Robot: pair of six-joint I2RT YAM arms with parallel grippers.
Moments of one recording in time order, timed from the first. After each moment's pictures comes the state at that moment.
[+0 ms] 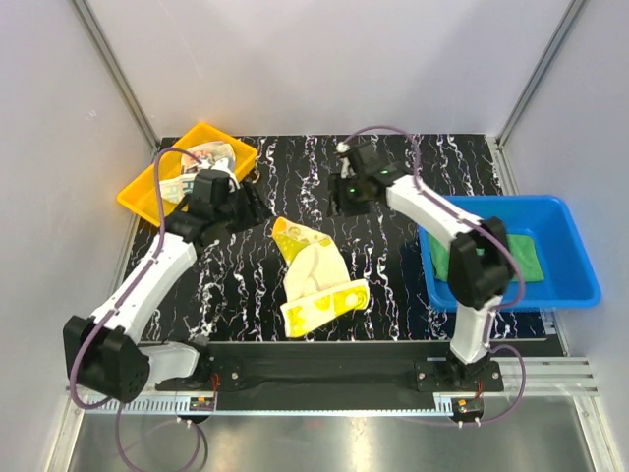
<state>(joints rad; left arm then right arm) -0.35 1.21 1.05 -0.50 0.10 -0.62 0.53 1.86 1.59 -0.63 -0.17 0.36</state>
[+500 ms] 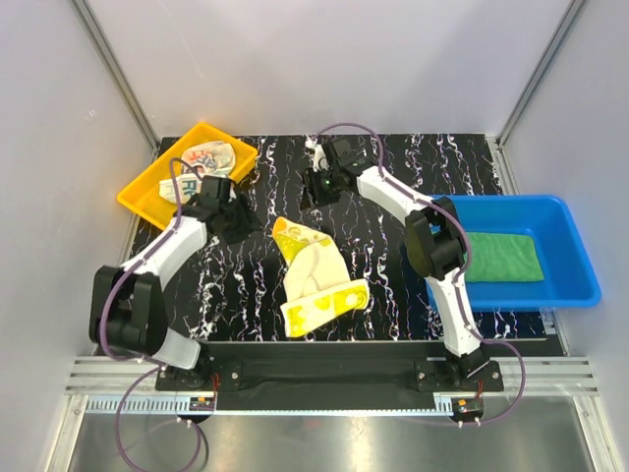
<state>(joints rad) -0.21 1.49 1.01 -0.45 0.13 -0.65 0.55 2.29 1.95 -0.53 -0.38 0.23</state>
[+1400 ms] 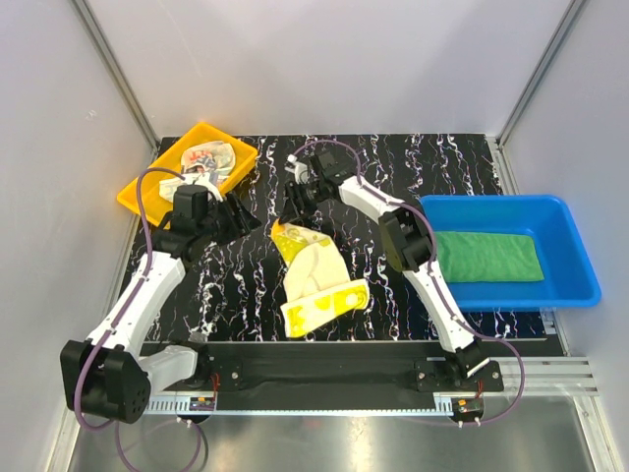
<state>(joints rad) -0.19 1.11 0.89 -0.43 0.25 -0.61 0.57 2.63 2.24 -0.46 -0.81 0.23</state>
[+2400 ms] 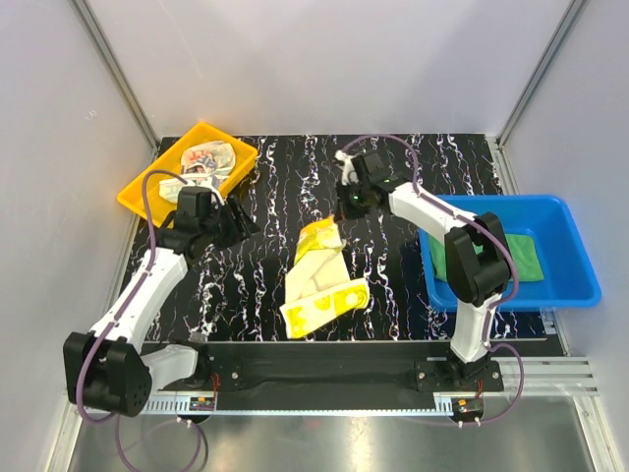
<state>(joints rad) -0.19 1.13 0.89 -0.48 0.22 -0.61 0.53 1.91 1.50 -0.41 -0.34 0.23</state>
